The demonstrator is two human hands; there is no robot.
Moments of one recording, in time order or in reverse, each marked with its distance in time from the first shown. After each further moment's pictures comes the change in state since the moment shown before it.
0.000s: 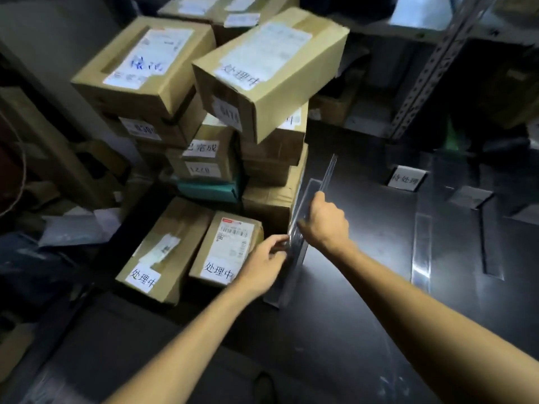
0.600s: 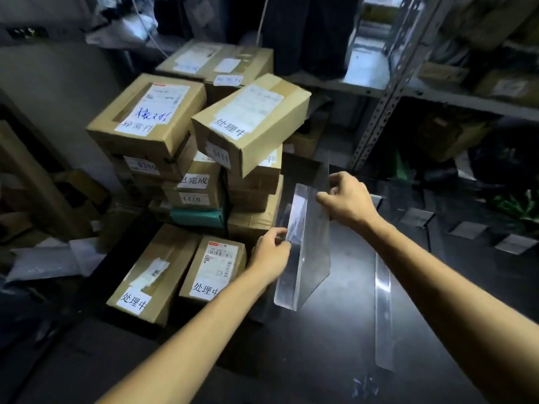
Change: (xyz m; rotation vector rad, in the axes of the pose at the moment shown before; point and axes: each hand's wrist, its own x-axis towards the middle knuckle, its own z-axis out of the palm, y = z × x) left_hand -0.012 0.093 0.011 -0.044 0.043 -0.007; right_hand -0.016 0.011 -0.141 0.296 0.172 -0.080
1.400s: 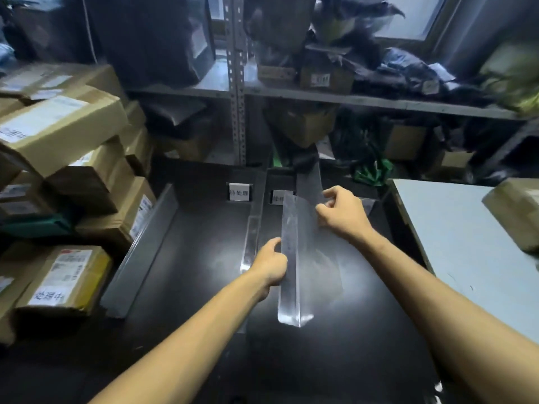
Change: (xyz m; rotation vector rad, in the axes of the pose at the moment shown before) left_hand -0.103 0.069 0.325 -0.033 -0.299 -0.140; right_hand -0.106 0.269 -0.226 0.090 0.171 0.187
